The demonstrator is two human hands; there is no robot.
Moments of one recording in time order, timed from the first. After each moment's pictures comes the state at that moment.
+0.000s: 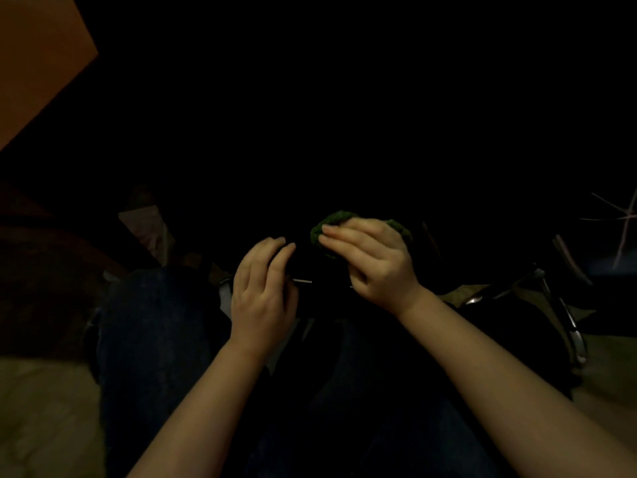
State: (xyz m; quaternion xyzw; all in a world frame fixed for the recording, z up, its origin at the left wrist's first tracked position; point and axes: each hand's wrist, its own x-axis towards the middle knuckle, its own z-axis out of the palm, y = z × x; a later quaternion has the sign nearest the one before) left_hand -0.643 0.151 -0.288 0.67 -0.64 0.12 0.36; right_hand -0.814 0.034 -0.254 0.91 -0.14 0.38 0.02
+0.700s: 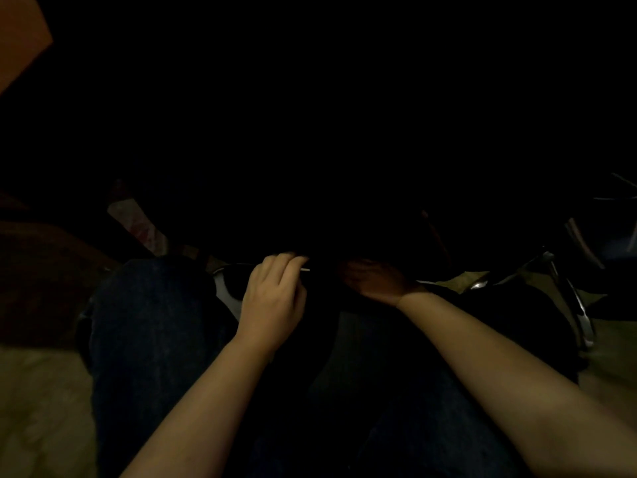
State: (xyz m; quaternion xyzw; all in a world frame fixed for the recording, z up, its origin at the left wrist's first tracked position) left_hand -0.657 0.145 -0.310 0.68 -0.68 0.02 0.28; right_hand -0.842 0.001 -0.376 0.95 -0.26 -0.11 -0.14
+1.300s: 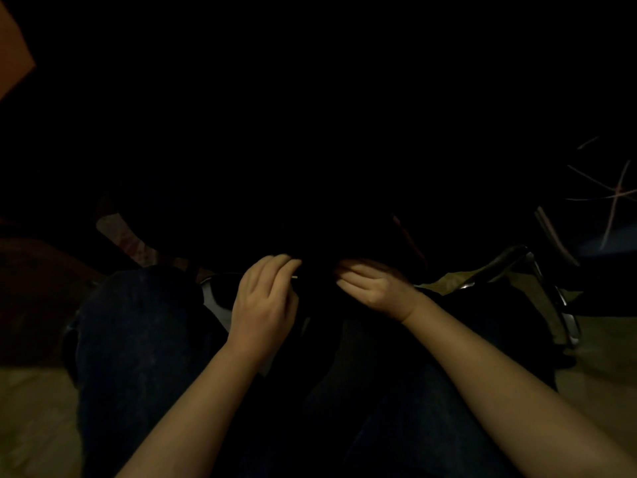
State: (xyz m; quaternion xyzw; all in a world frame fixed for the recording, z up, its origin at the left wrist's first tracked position) left_hand -0.665 0.144 -0.312 0.64 -0.69 0.10 0.31; right_hand -0.865 0.023 -0.309 0.97 -0.04 0.23 0.07
